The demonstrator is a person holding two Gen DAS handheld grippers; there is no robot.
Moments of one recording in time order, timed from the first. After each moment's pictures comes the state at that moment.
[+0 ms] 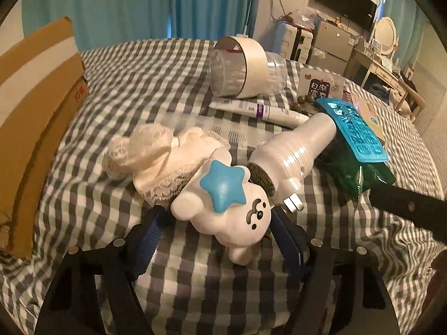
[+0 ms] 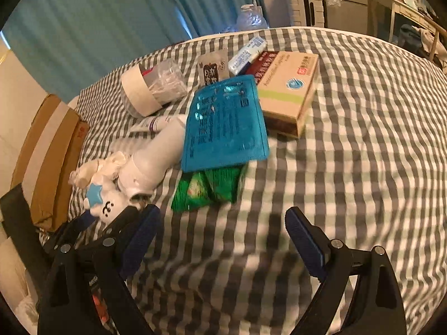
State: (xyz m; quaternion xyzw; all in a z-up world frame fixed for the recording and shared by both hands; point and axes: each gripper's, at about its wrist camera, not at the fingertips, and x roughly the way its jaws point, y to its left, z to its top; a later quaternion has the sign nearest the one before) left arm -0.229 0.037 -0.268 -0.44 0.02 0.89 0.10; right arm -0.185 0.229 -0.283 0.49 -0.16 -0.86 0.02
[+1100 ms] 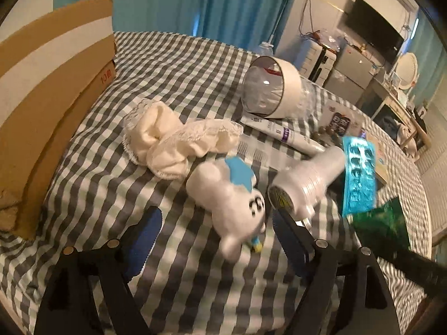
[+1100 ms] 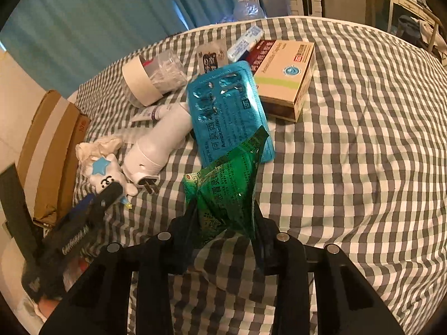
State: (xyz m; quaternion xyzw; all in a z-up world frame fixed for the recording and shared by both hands) left arm -0.234 0.014 -0.260 -0.46 -0.07 0.88 0.06; right arm -0.177 0.227 -0.282 0.52 -0.17 -0.84 0.01
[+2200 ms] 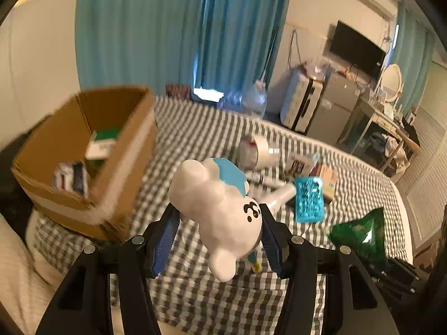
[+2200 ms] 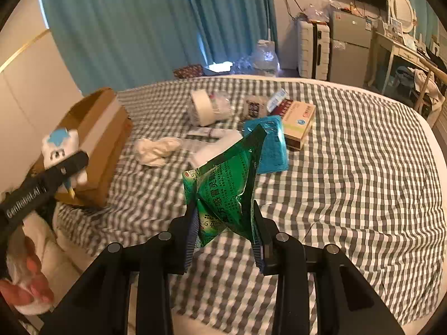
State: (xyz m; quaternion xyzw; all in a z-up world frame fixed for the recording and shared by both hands) left arm -0.129 -0.025 -0.110 -0.36 -0.05 0.93 0.06; right arm -0.079 0.163 -0.181 0.43 -0.10 -0.90 0.02
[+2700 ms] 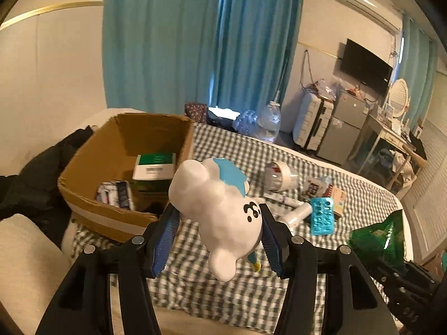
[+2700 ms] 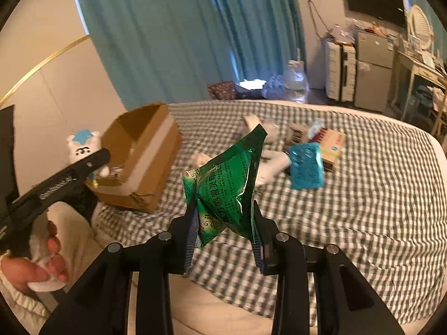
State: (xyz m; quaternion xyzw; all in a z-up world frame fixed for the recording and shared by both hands) left arm -0.100 -0.092 -0.063 -0.33 -0.05 0.94 0.03; right arm -0.053 0.112 -0.122 0.38 -0.10 -0.92 0.09
